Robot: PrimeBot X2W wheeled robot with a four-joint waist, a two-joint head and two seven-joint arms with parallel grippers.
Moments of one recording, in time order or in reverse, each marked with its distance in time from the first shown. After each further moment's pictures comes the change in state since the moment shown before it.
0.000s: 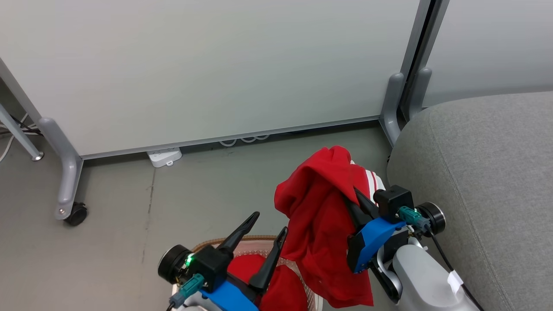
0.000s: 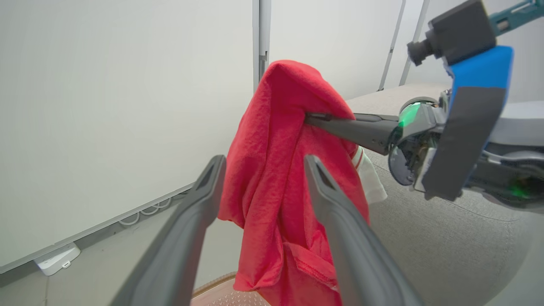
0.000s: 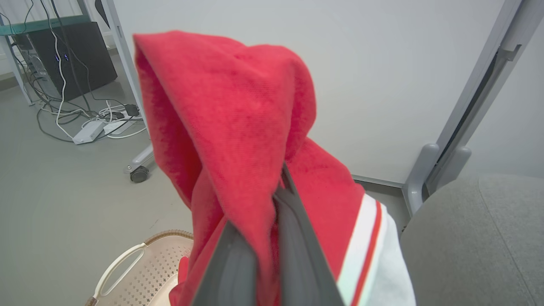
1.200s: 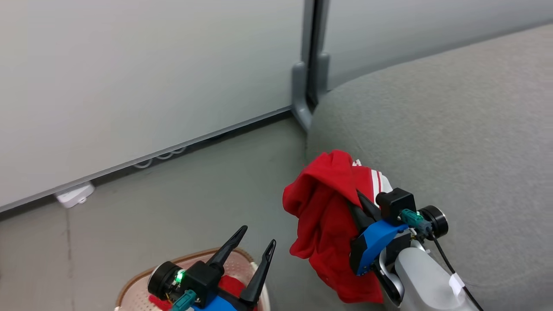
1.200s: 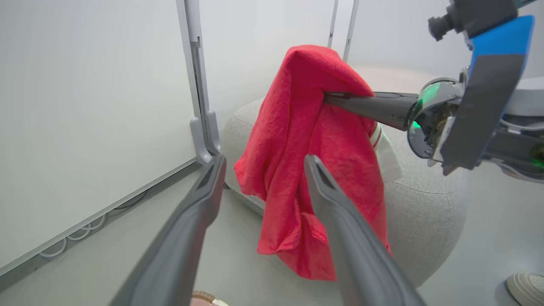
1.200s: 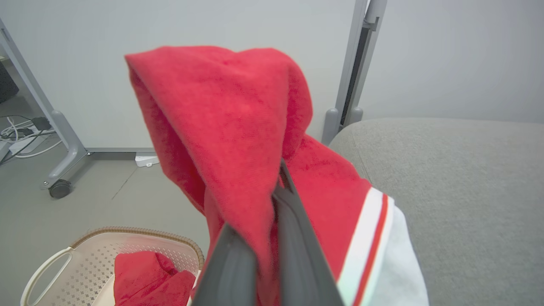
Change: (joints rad) left arm 0.124 -0.061 0.180 -0.010 0.173 -0.072 0.000; right arm 0.013 0.000 -0.017 0.005 -0.018 0.000 -0.002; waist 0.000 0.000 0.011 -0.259
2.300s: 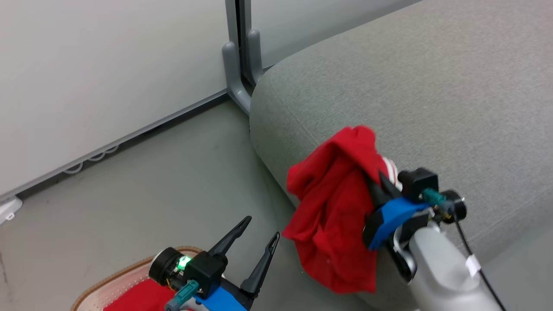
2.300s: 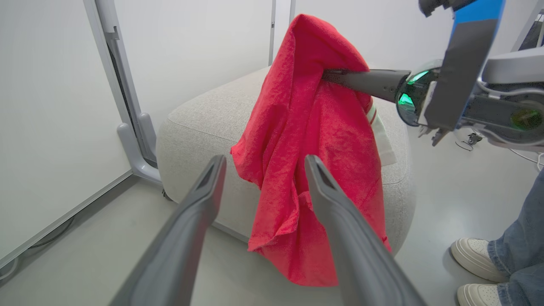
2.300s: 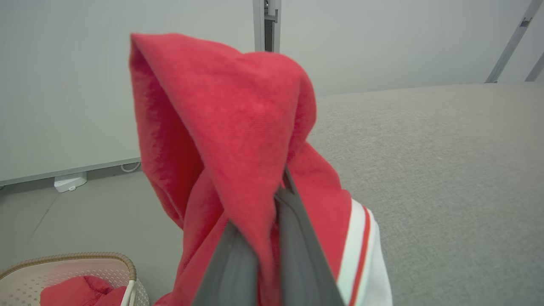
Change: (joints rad) left arm -0.048 0.037 -0.050 0.002 -0.009 0.000 0.000; right arm -0.023 0.000 -0.103 -0.015 -0.019 0.000 0.000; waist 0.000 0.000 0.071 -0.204
